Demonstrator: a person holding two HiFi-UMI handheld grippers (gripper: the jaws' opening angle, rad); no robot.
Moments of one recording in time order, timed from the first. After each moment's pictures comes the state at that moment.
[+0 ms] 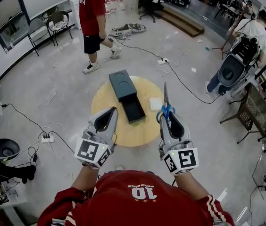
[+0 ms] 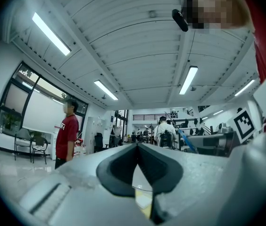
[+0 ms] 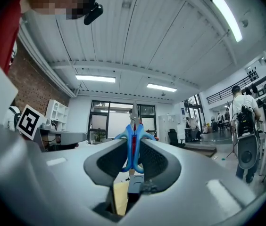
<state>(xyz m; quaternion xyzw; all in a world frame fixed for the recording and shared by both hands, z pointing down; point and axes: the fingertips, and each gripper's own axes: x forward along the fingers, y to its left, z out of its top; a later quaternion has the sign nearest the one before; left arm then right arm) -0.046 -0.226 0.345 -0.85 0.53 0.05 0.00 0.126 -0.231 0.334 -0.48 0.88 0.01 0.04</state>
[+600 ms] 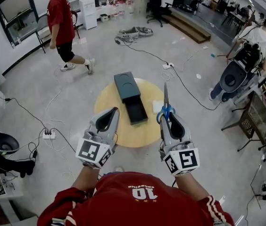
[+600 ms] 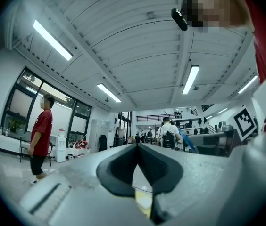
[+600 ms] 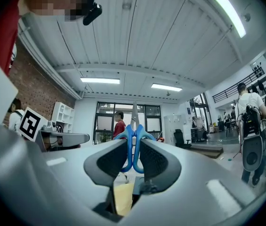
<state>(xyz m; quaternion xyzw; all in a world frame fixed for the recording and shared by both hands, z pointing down) -0.047 -0.216 0.337 -0.83 0.55 0.05 0.01 0.119 -0.228 0.324 -0.45 0.89 0.01 0.04</state>
